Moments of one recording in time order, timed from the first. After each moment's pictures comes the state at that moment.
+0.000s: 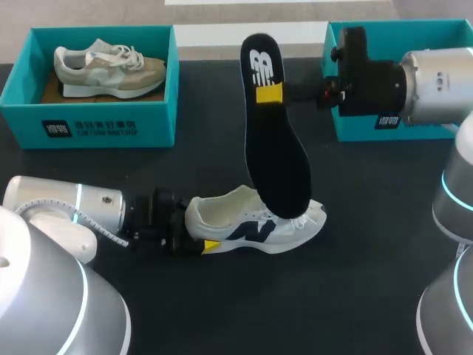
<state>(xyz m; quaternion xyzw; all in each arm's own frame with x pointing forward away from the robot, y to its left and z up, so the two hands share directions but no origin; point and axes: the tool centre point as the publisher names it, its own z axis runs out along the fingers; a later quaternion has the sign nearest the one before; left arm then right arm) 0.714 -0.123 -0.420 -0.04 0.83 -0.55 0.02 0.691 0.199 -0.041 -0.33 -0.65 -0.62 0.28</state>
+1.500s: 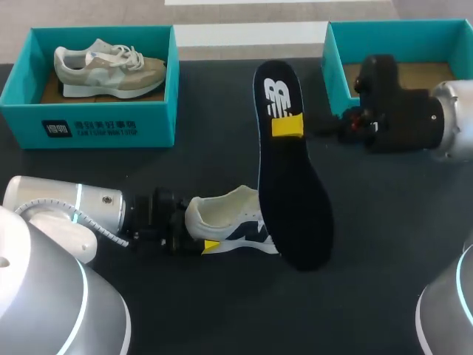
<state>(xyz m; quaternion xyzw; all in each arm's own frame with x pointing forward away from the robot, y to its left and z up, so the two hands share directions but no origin) 0.714 -0.123 -0.420 -0.04 0.83 -0.55 0.02 0.600 0.185 -0.012 -0.35 -0.63 -0.62 0.32</state>
